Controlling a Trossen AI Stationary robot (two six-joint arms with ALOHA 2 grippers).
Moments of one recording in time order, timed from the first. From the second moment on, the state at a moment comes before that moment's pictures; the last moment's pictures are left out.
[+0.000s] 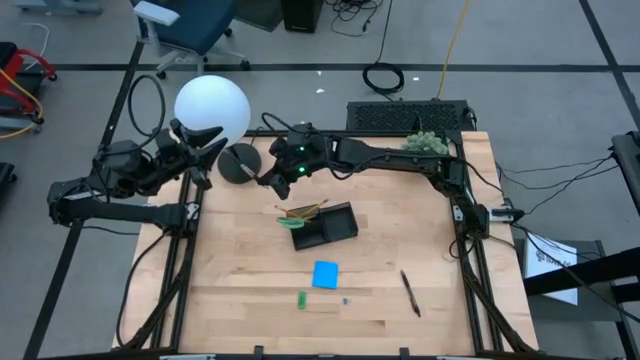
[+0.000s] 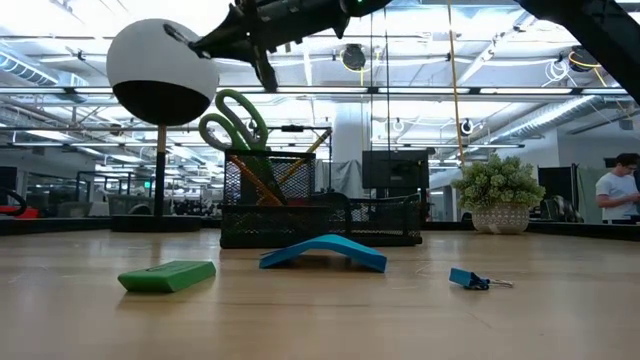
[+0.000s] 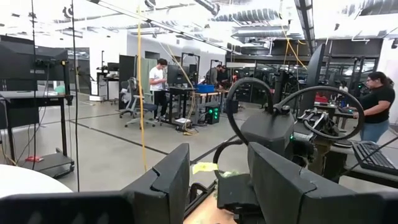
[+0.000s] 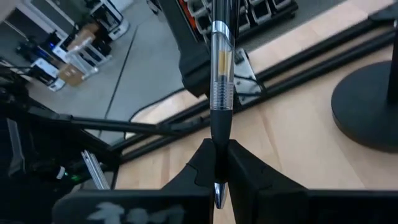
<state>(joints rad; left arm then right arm) 0.07 0.56 0.86 -0.10 -0.42 0.00 -0.19 2.14 2.00 -0.28 -0.37 0.46</state>
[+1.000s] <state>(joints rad) 0.07 0.56 0.86 -0.10 -0.43 -0.01 -0.11 1.75 1.26 0.38 -0.12 0.60</state>
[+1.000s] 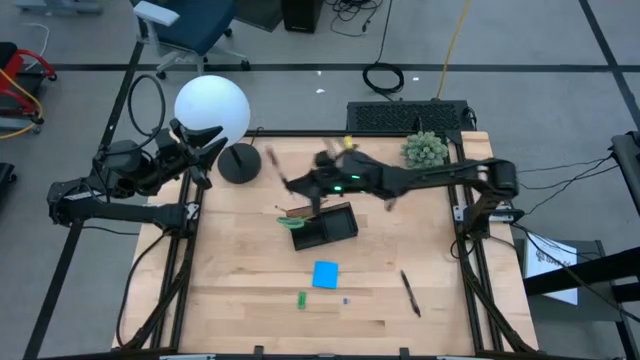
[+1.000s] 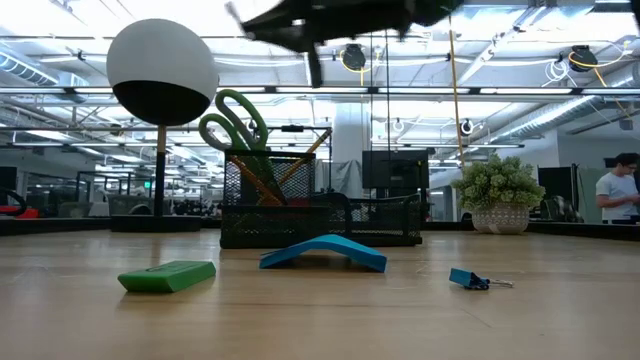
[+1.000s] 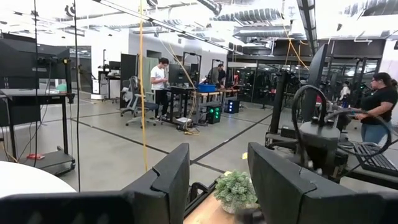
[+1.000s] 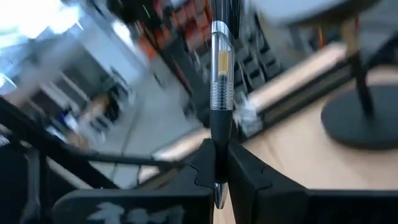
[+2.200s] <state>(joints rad) 0.07 0.56 0.86 -0.11 -0.45 -0.09 -0.09 1.87 0.92 0.79 -0.20 0.44</state>
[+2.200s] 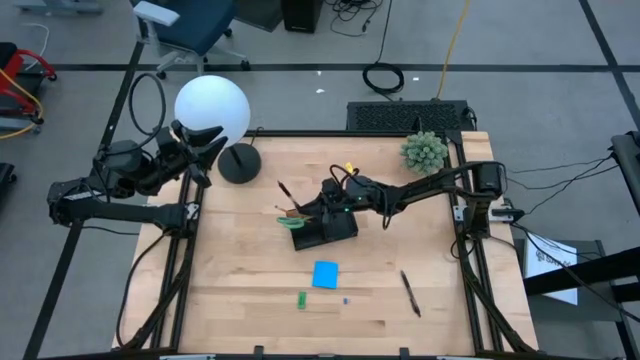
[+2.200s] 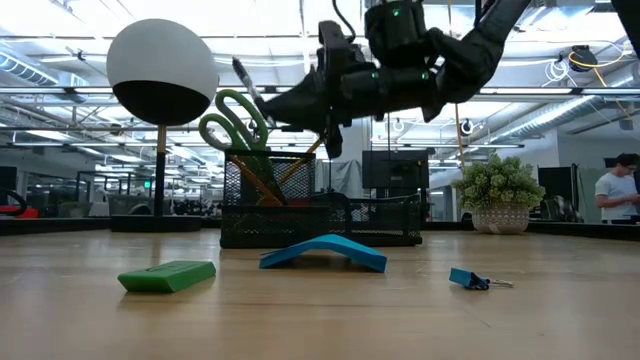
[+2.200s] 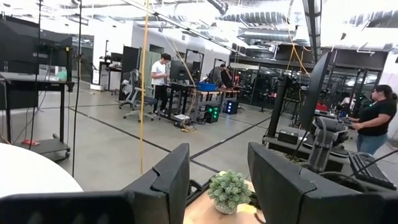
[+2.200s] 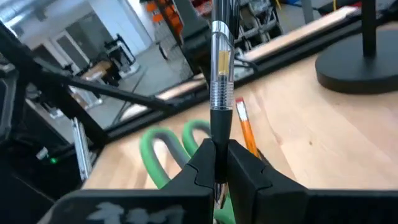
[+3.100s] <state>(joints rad) 0.07 0.56 0.86 -0.17 -0.45 -0.16 -0.15 1.83 0.92 0.68 -0.28 0.30</state>
